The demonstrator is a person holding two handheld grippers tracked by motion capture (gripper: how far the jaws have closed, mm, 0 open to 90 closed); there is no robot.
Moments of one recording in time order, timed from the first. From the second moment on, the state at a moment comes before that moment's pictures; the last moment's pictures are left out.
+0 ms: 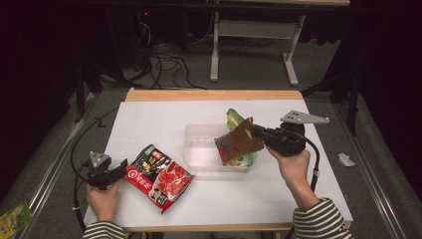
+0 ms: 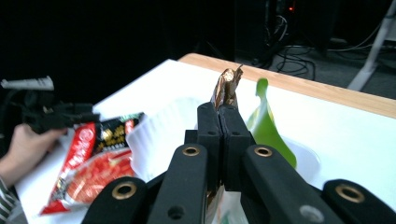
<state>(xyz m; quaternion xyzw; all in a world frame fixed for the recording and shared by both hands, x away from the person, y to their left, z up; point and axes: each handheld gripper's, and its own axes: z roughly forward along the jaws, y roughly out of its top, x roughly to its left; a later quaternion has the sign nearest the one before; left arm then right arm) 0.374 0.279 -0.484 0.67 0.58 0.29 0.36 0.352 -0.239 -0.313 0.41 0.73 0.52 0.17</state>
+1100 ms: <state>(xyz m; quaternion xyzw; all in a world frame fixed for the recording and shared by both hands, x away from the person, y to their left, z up) 0.374 0.279 -0.484 0.67 0.58 0.29 0.36 0.374 -0.220 -0.321 0.40 0.74 0.50 0.20</state>
